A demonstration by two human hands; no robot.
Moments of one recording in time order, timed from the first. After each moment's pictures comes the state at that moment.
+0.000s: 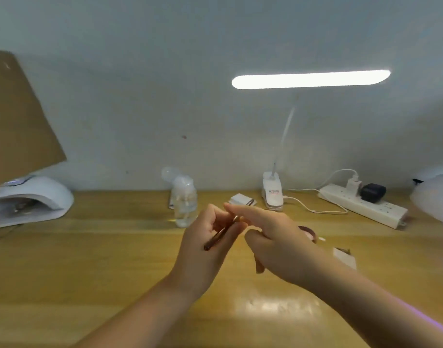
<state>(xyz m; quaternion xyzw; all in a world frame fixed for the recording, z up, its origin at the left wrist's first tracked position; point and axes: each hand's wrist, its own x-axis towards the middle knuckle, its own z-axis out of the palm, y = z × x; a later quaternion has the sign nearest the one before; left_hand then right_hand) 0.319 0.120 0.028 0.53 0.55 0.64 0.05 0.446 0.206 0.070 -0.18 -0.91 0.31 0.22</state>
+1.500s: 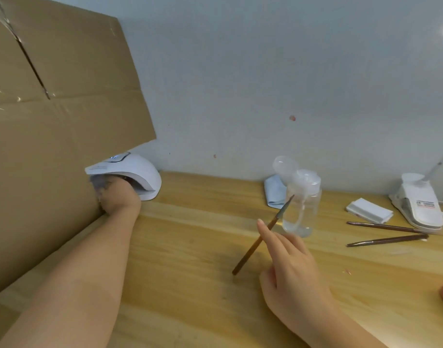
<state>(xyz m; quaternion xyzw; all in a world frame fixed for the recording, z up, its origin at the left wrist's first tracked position) -0.142 0.014 -0.043 -0.05 0.90 0.37 -0.21 0.266 0.143 -0.018 -0.15 -0.95 0.08 0.28</state>
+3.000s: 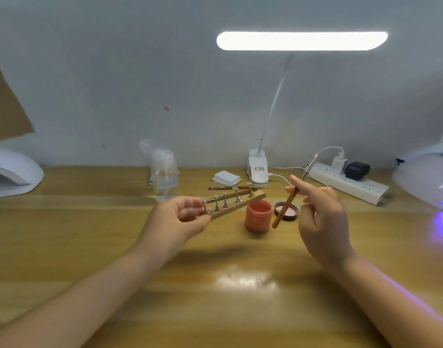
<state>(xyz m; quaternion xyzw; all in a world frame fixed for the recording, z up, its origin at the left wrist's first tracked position) 0.296 0.125 0.007 0.38 0.69 0.58 0.20 0.493 0.292 -0.004 -0.22 -0.80 0.07 0.55</state>
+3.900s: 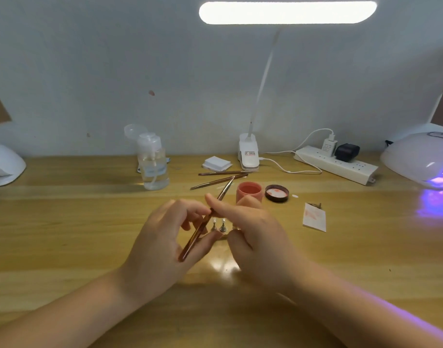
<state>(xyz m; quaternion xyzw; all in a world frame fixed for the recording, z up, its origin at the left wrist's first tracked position) 0.329 0.091 -0.011 0.64 0.63 0.43 -0.12 0.472 0.203 -0.004 -0.10 -0.91 0.20 0.34</state>
